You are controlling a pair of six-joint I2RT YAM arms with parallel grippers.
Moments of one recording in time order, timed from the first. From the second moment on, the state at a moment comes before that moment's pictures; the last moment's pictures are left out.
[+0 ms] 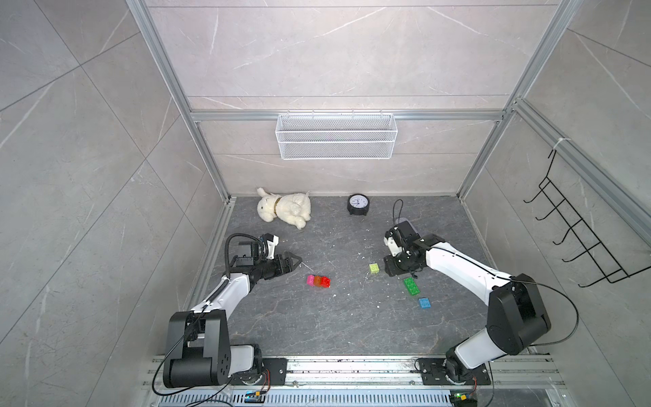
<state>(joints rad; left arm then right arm) -0.01 1.33 0.65 -0.20 0.69 -0.31 0.42 1.56 1.10 -0.84 0.01 0.18</state>
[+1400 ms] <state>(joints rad) 0.00 1.33 0.65 -0.23 0.66 -0.28 0.36 1.70 1.20 -0.99 -0.02 0.05</state>
